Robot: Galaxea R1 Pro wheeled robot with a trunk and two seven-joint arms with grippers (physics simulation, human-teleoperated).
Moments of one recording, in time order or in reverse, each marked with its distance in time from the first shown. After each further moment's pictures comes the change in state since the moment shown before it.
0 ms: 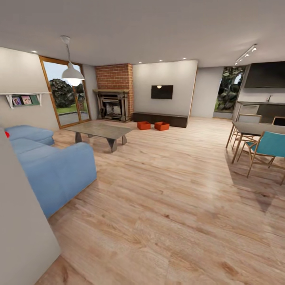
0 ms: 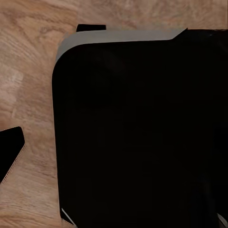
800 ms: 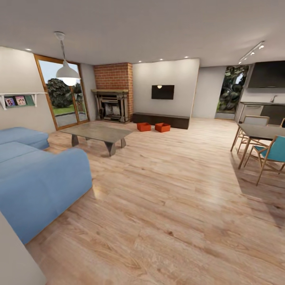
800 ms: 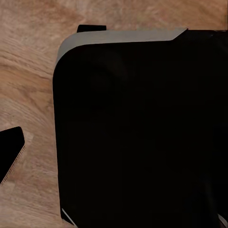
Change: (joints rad) left arm 0.000 0.001 0.000 -0.001 0.000 0.000 0.000; right arm -0.001 0.000 0.000 0.000 0.009 -0.002 0.000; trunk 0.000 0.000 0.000
